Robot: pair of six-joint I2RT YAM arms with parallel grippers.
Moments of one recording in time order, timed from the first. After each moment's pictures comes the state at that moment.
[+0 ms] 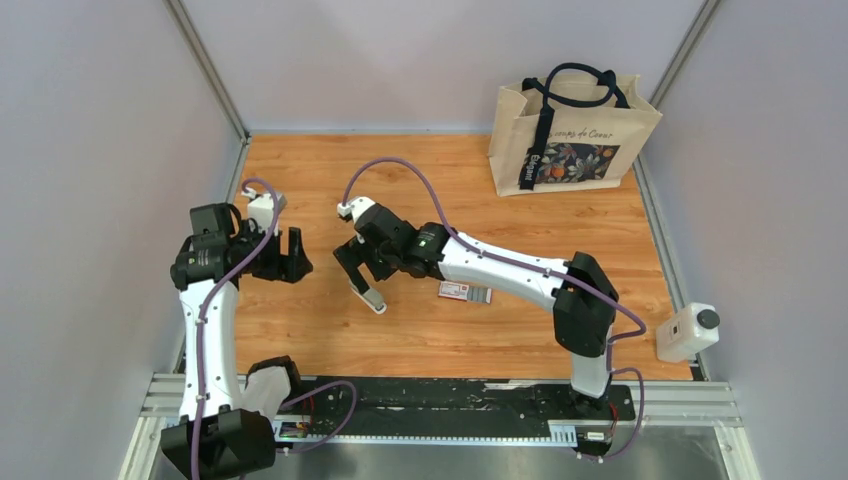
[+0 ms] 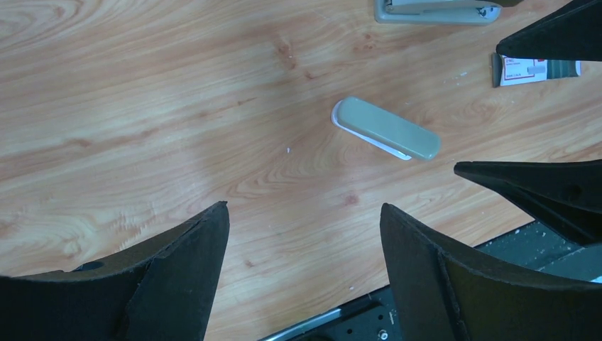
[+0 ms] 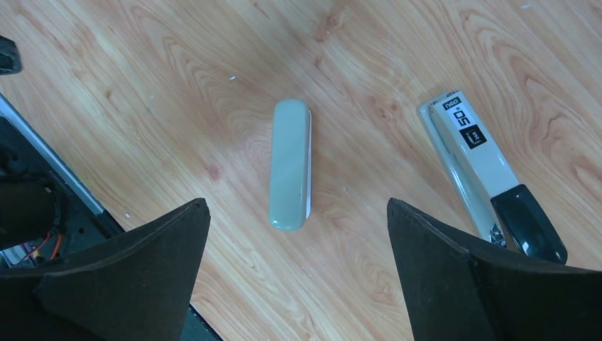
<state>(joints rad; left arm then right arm) 0.27 0.94 1.00 -1.00 0.55 0.32 1.09 1.88 1.64 -0.52 0.10 0.27</state>
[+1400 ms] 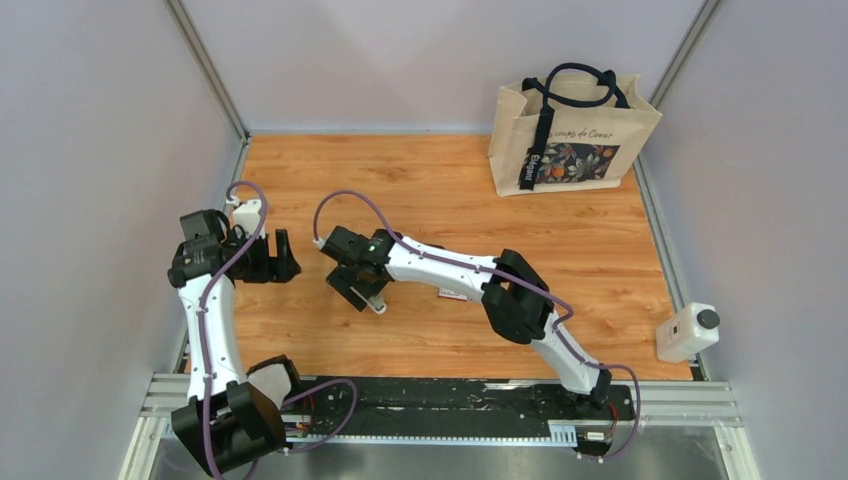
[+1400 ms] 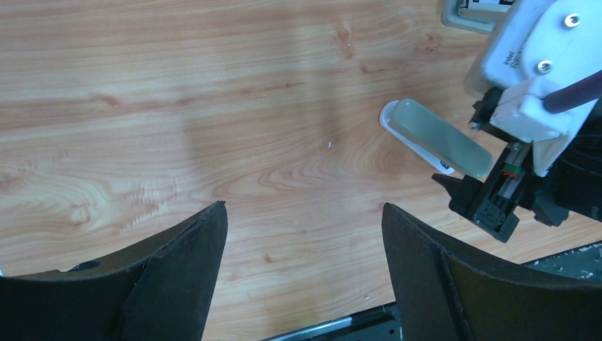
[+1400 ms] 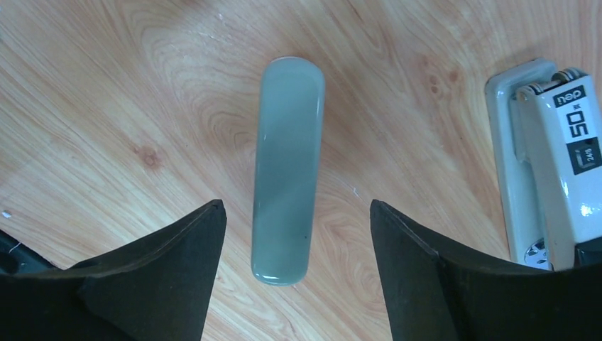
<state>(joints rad) 0.41 0.99 0.92 -0.93 0.53 0.32 1.12 2.25 1.97 -0.85 0.12 0.18</state>
